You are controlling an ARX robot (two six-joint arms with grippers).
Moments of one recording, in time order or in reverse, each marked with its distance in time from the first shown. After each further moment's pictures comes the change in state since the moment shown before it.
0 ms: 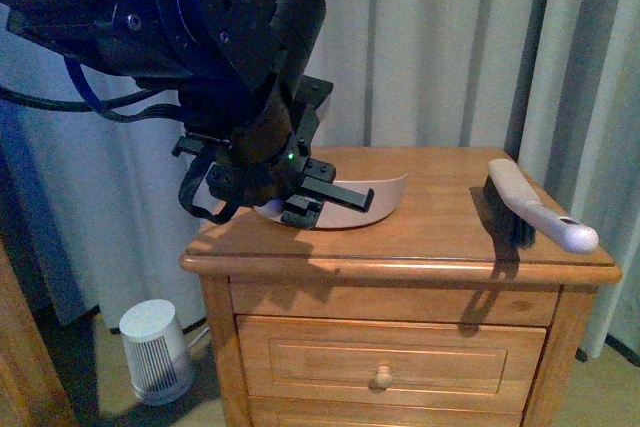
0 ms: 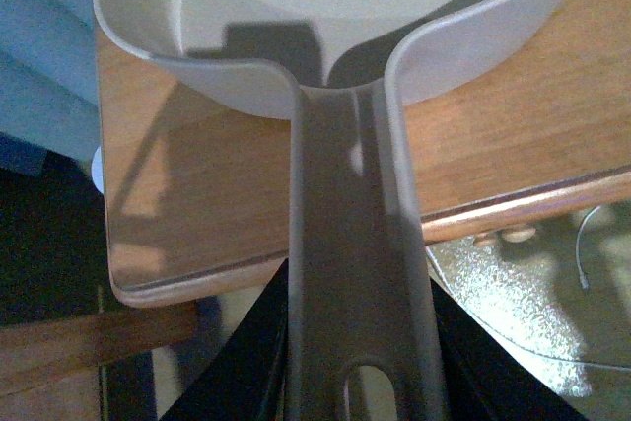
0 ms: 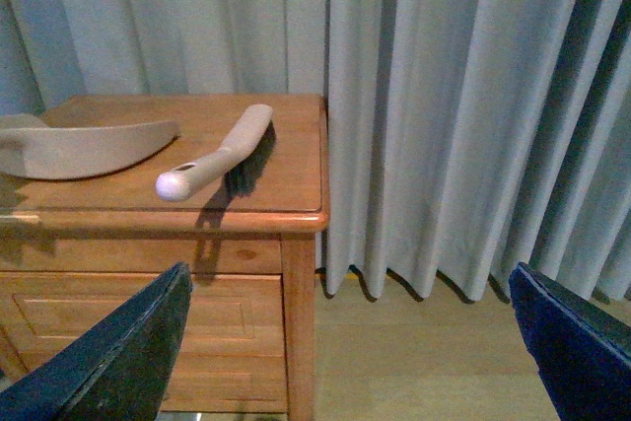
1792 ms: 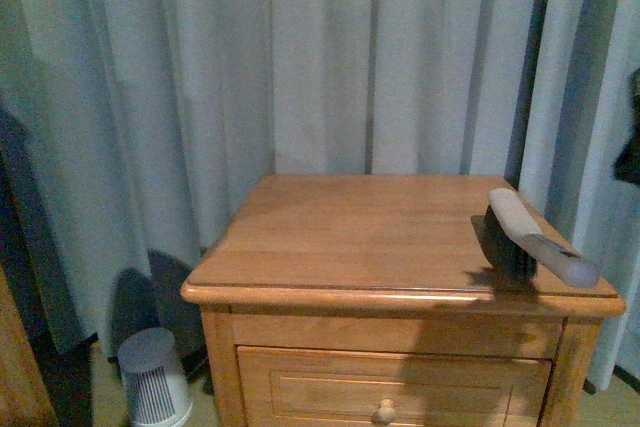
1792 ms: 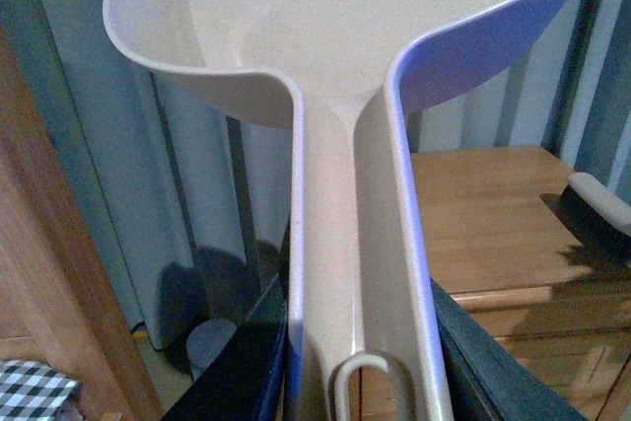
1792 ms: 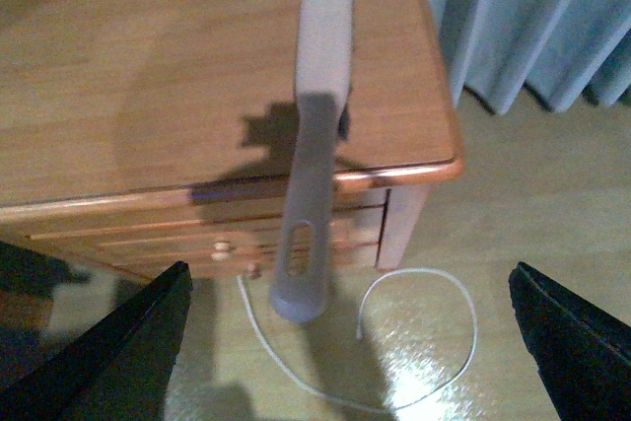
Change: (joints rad) left arm 0.222 -1.470 -1.195 0.542 0.196 -0.006; right arm 0.325 1.336 0.948 -0.201 0.238 0.306
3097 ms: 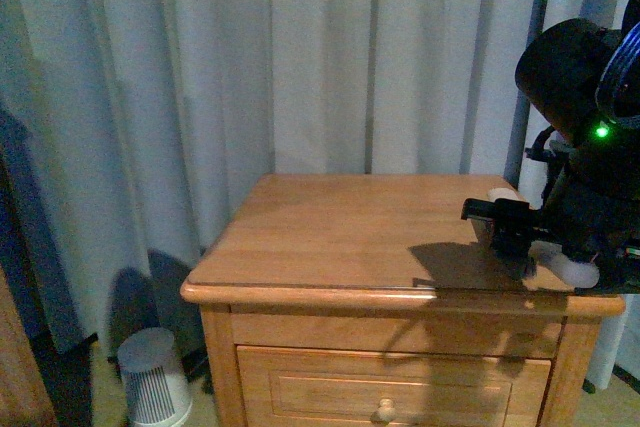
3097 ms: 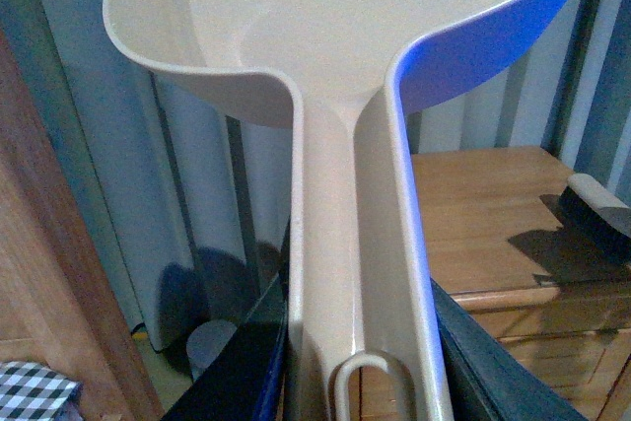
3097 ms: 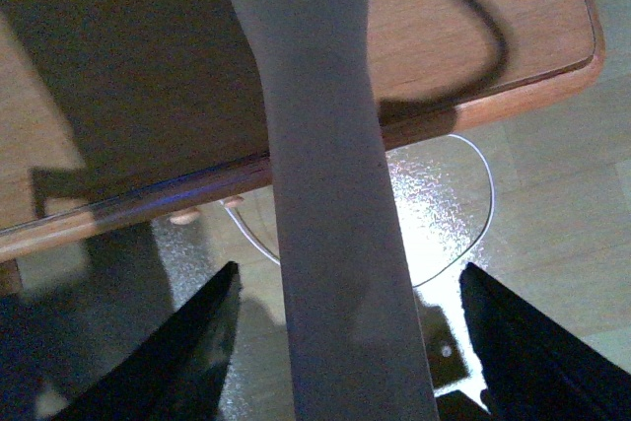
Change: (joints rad) left arm 0.000 0.000 0.000 0.000 0.000 0.000; right arm -0.012 0.604 0.487 -0.309 -0.013 0.222
